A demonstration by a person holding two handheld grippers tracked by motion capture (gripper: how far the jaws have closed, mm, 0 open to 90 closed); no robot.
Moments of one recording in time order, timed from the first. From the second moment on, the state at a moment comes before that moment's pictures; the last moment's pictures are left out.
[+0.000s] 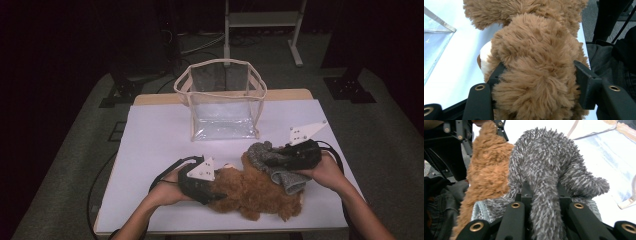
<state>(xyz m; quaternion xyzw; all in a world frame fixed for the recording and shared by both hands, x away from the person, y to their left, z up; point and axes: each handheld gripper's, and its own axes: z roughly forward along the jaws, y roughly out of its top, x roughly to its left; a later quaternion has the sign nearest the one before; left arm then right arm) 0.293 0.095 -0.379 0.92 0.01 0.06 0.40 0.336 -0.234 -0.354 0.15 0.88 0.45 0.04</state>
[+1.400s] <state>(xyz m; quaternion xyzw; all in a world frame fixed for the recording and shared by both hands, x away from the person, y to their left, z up) 0.311 0.091 -0.379 0.91 0.06 0.05 0.41 0.318 -0.225 -0.346 0.12 0.88 0.47 0.03</state>
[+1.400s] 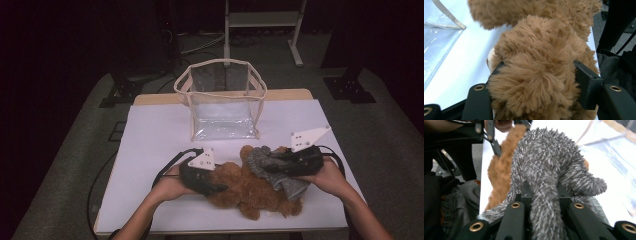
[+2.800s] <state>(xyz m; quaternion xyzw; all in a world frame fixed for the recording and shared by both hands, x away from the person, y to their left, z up) 0.319 0.108 -0.416 0.89 0.11 -0.01 0.44 0.330 -0.202 -0.371 0.11 0.89 0.44 0.02</state>
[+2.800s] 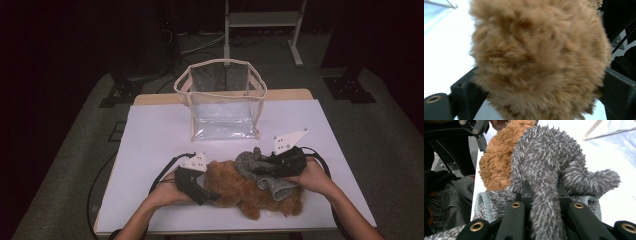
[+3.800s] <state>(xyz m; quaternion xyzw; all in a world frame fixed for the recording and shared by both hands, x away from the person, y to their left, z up) 0.324 0.120 -0.345 0.89 0.09 0.04 0.45 0.343 -0.159 -0.331 0.09 0.86 0.51 0.02</state>
